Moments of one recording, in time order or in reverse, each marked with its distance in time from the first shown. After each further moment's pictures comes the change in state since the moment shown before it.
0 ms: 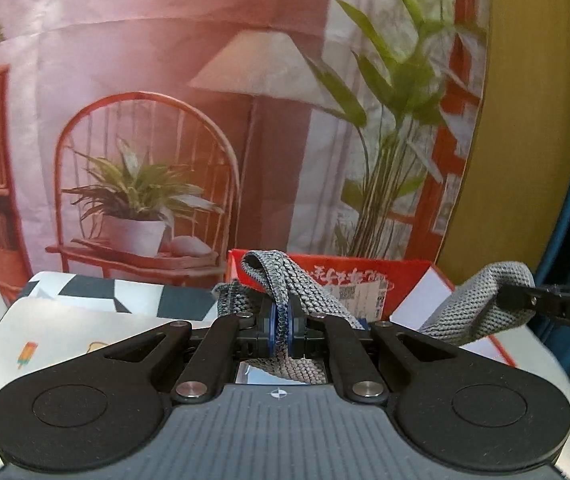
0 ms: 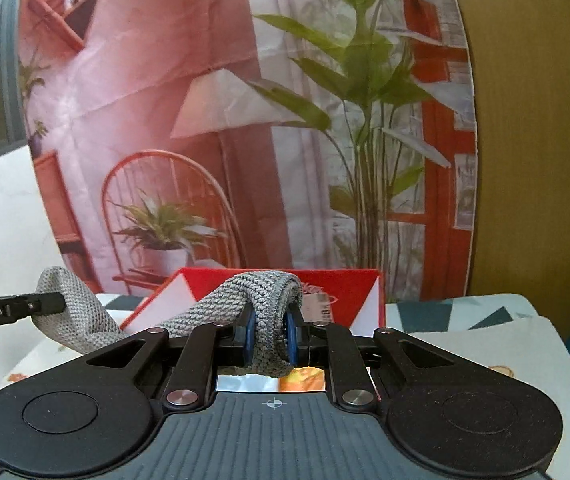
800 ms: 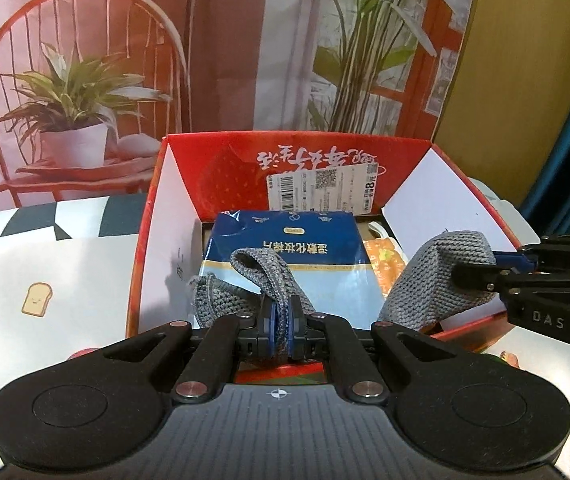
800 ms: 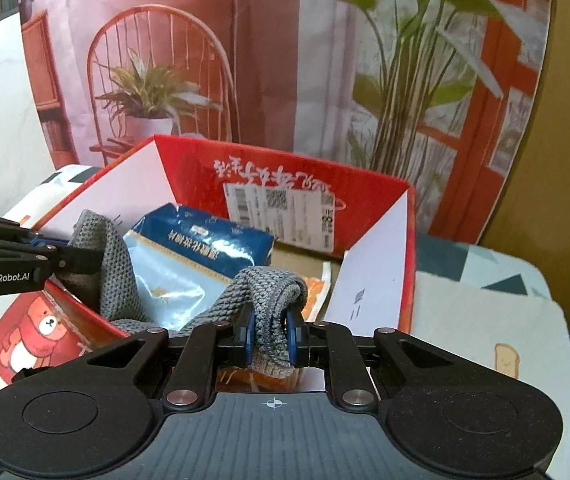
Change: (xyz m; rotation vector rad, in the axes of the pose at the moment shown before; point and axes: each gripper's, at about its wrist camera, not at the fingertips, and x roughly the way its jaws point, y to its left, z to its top) left arm 0.086 -0.013 -0.019 0.080 0.384 -0.087; right arm 0.090 0.012 -0.028 -0.163 0.344 -0.041
